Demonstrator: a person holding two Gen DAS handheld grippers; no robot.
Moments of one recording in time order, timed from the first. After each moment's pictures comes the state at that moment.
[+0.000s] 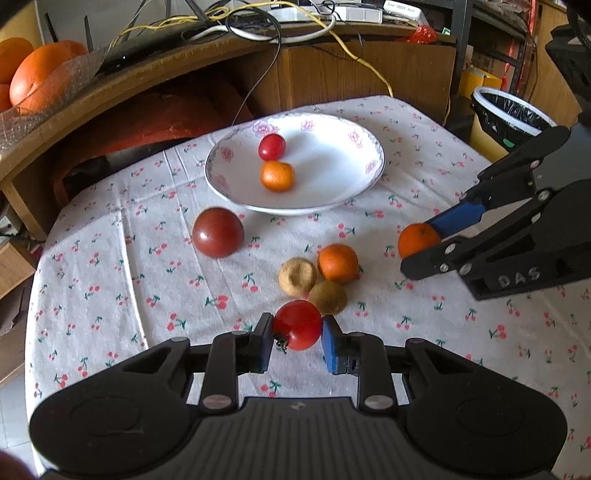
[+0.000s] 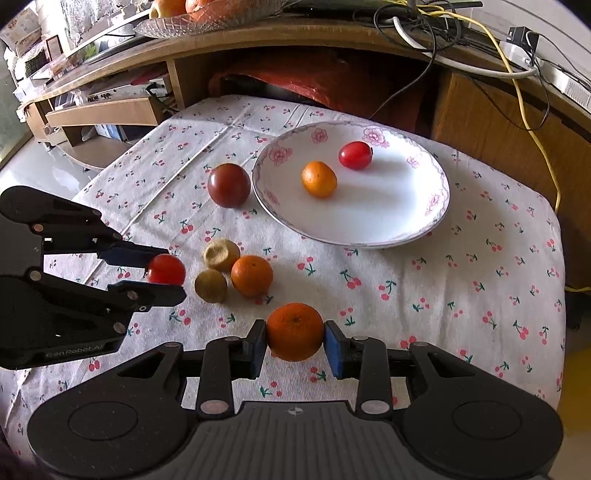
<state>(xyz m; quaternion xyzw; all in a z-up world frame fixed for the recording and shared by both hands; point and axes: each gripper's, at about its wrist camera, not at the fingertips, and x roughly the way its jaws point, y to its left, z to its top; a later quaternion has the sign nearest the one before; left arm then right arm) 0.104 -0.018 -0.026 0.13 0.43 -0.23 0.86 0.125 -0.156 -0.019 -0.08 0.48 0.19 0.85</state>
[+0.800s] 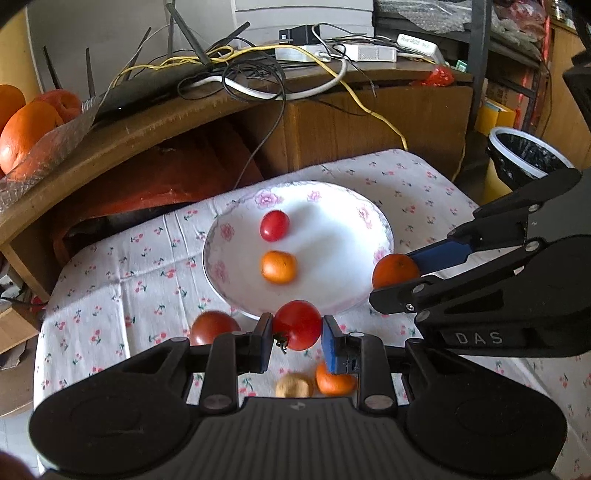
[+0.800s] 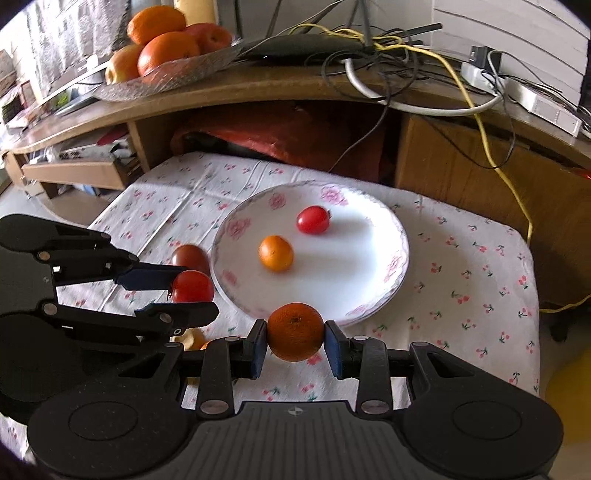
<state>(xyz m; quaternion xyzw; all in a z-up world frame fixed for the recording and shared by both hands) 0.150 -0.055 0.003 0.12 0.40 -0.21 0.88 0.160 -0.169 0.003 -0.04 0.44 0.15 0.89</state>
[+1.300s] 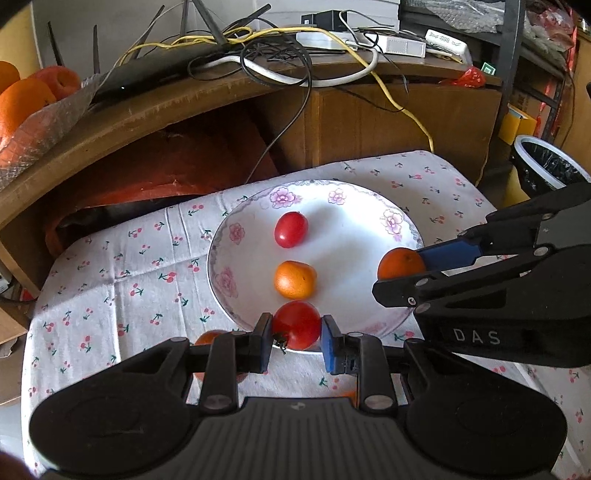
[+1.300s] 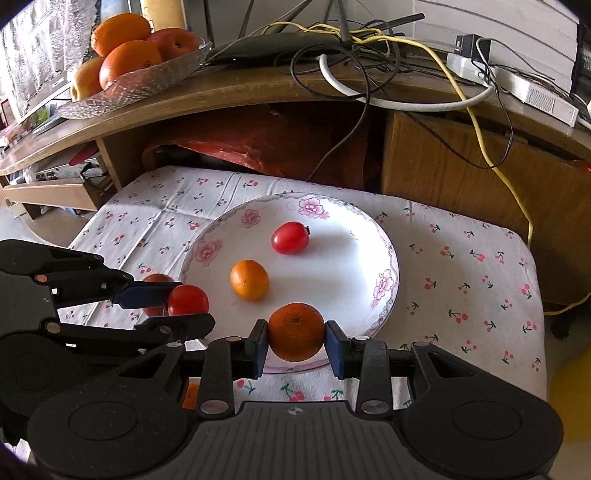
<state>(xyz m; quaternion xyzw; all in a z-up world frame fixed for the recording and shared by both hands) 0.187 -0.060 -0.013 0.10 0.42 -0.20 0.88 0.194 -0.173 -0.009 -0.02 0.44 0.13 0.89</state>
